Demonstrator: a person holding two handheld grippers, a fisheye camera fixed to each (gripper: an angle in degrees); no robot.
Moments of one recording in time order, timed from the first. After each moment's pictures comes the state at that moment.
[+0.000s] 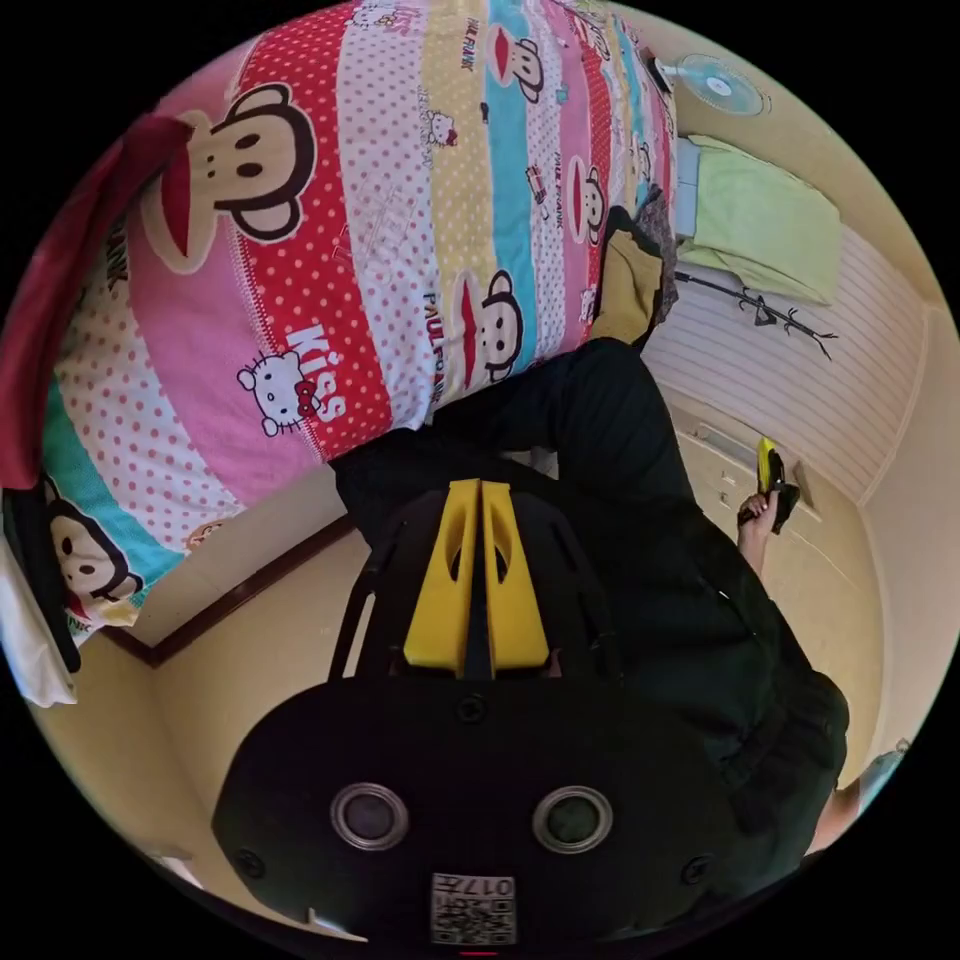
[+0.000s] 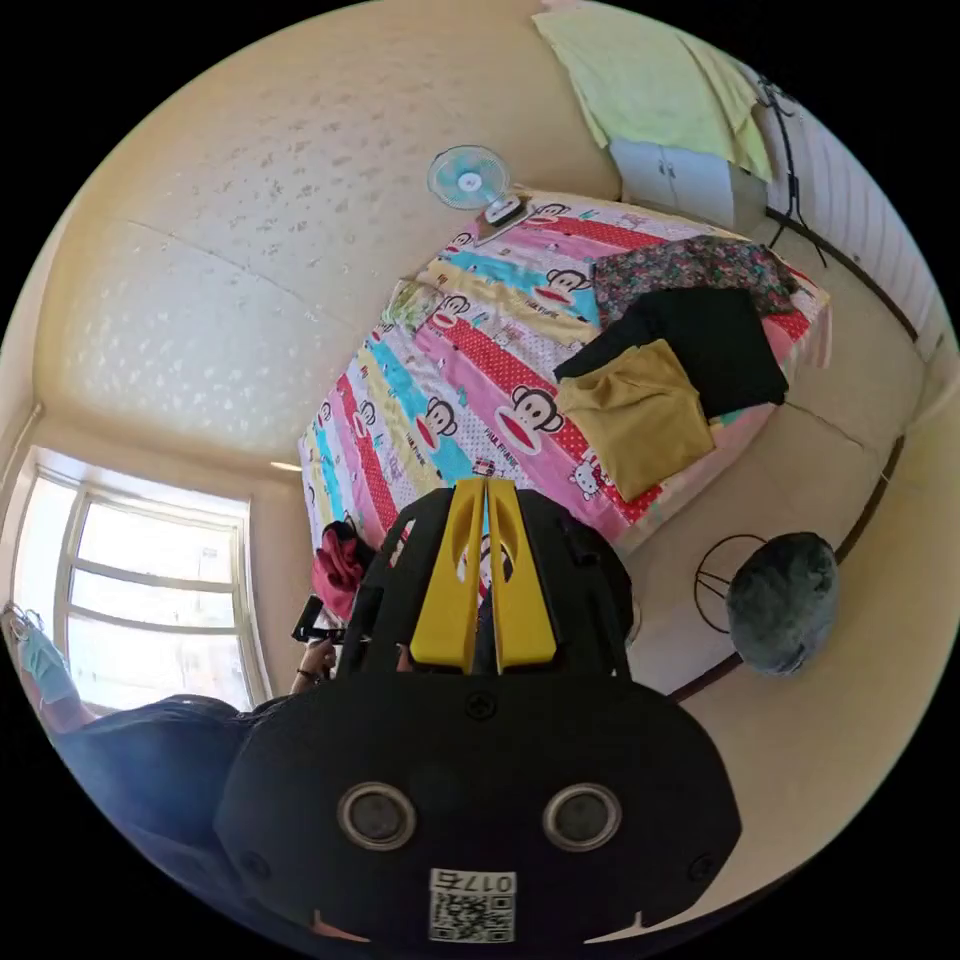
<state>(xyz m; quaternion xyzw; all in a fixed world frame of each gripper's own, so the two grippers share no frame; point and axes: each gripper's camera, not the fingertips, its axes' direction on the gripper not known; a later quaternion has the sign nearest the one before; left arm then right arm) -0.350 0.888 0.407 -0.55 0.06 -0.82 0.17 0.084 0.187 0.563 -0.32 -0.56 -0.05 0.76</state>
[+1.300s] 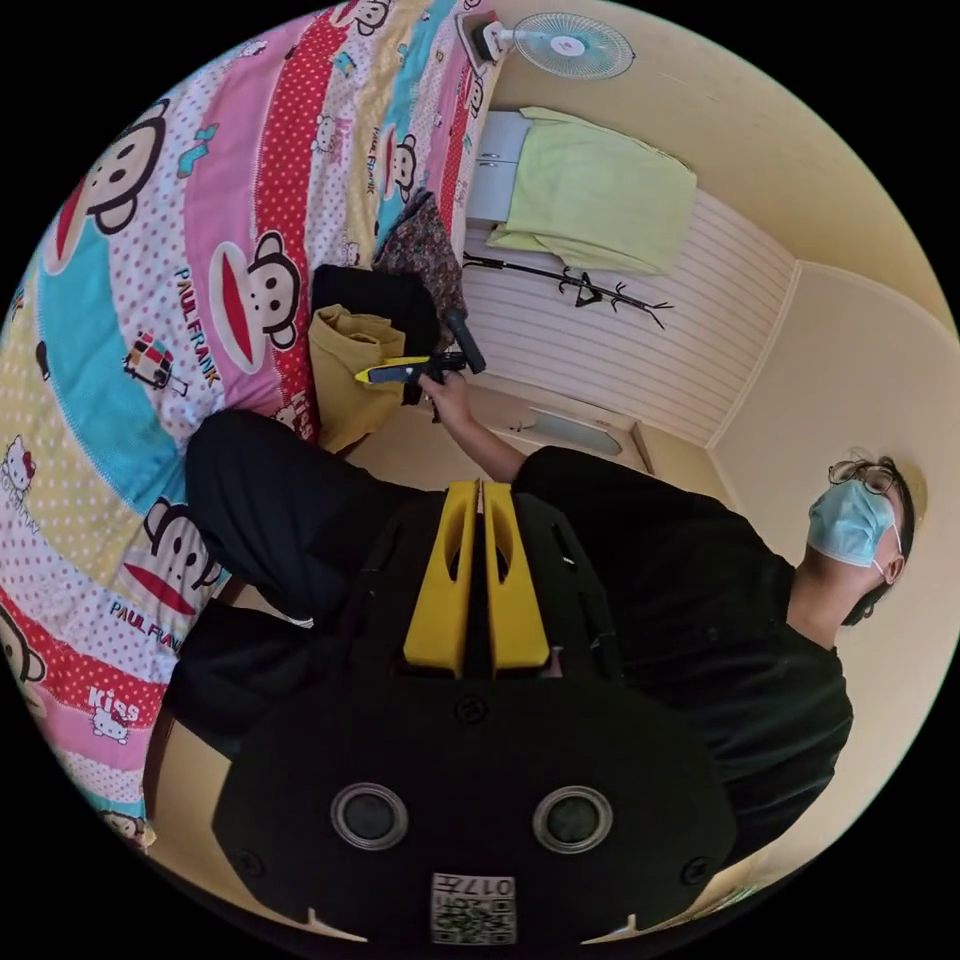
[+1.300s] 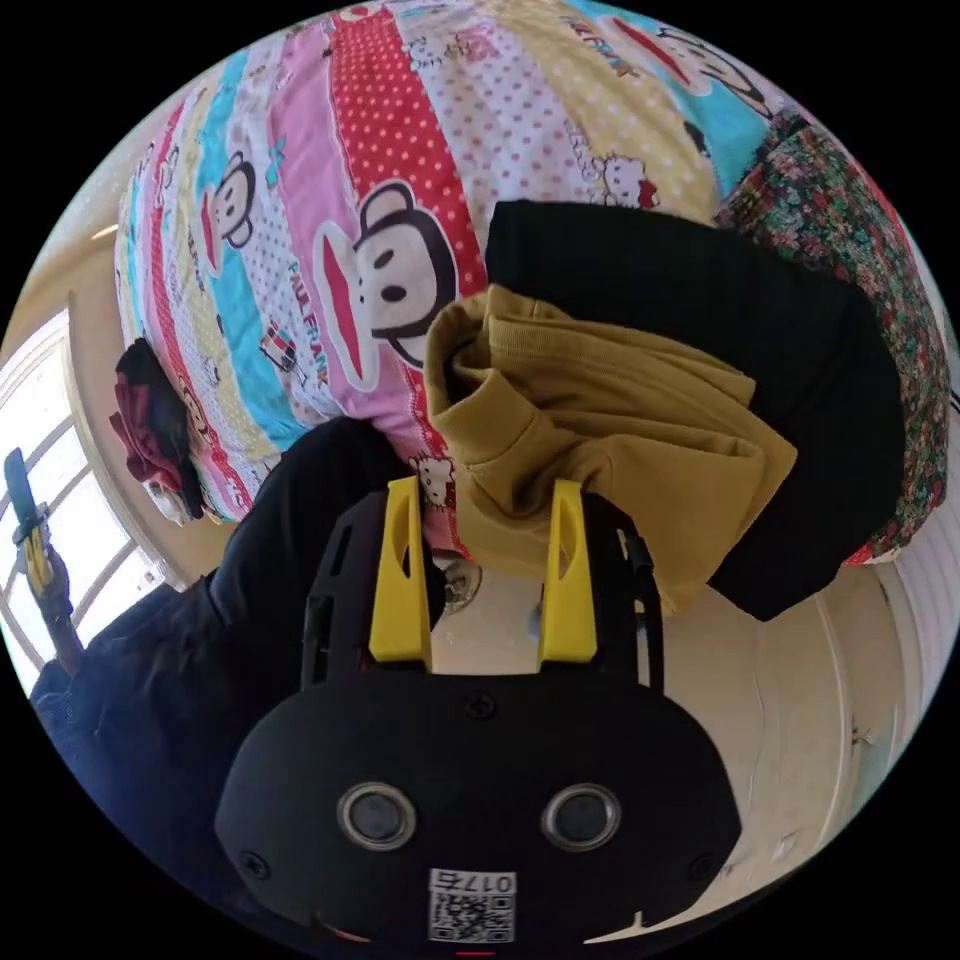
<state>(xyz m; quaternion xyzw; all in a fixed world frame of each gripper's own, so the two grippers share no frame) -0.427 1.017 0.691 -0.34 0.19 -0.89 0.24 -0.458 0.130 0.803 -0.55 -0.32 -0.49 0.59</state>
